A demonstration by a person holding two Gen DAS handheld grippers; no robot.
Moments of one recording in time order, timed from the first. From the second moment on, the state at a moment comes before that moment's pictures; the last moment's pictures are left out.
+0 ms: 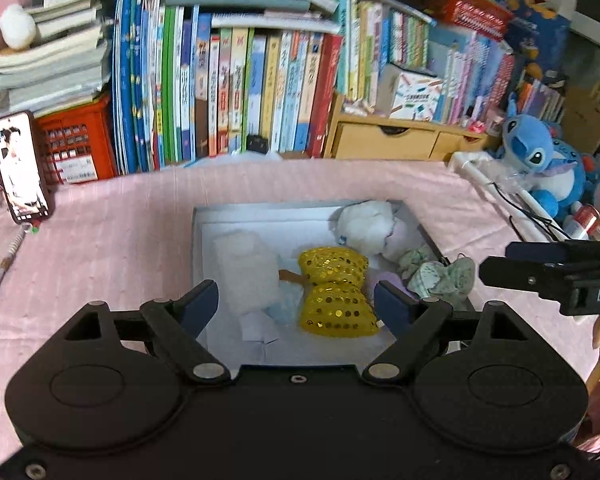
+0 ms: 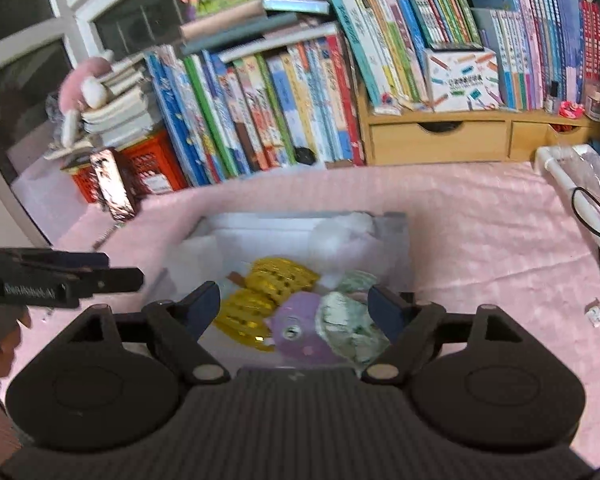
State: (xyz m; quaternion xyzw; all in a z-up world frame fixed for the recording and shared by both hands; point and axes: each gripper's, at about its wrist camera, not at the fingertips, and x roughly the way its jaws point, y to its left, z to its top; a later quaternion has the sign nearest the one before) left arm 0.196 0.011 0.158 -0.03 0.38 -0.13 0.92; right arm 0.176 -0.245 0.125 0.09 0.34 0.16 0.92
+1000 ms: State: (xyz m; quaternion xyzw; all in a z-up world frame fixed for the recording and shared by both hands) left arm 0.058 0.075 0.142 -0.06 0.29 -0.08 0.95; right arm 0.075 -0.155 0.116 -0.01 0.22 0.22 0.95
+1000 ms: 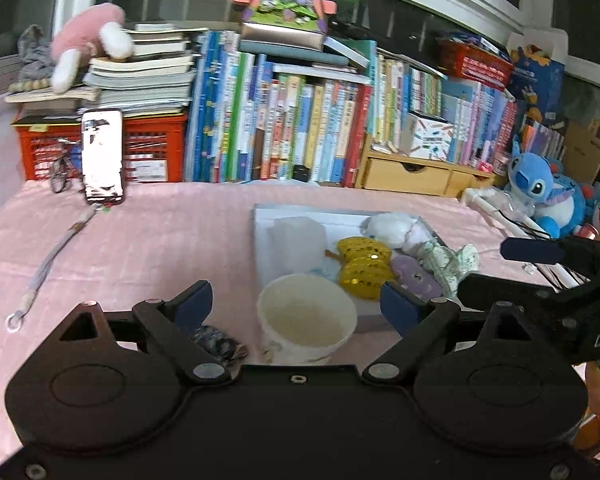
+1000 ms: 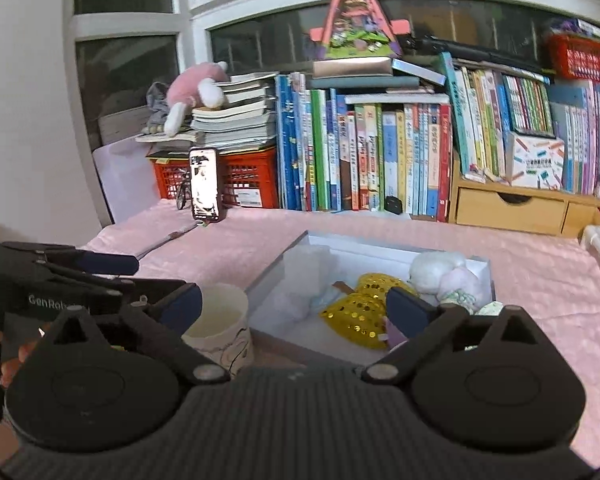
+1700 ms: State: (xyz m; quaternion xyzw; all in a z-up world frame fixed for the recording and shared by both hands) left arm 0.000 0.136 0.090 -0.11 0.30 0.01 0.95; right arm 0.037 -0.113 0.069 -0.05 0.22 0.26 0.94
